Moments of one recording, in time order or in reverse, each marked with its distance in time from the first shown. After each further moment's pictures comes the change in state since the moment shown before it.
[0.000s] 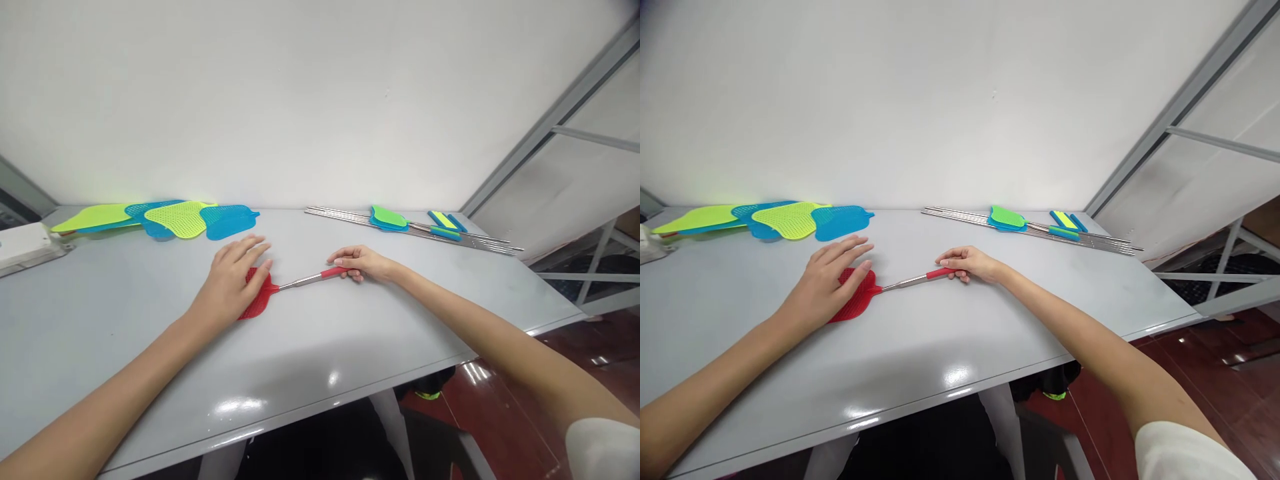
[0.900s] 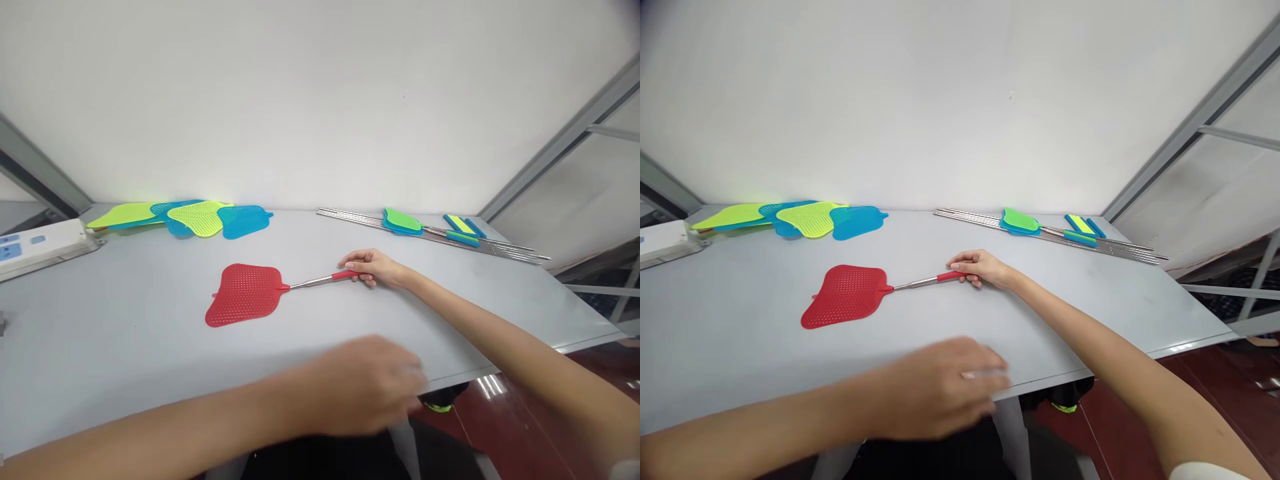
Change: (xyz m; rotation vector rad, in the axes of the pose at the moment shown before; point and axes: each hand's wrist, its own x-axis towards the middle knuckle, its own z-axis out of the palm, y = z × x) left_hand -0.014 0.136 0.006 -0.526 -0.447 0.741; right_hand 0.001 0.001 0.002 -0.031 0.027 0.007
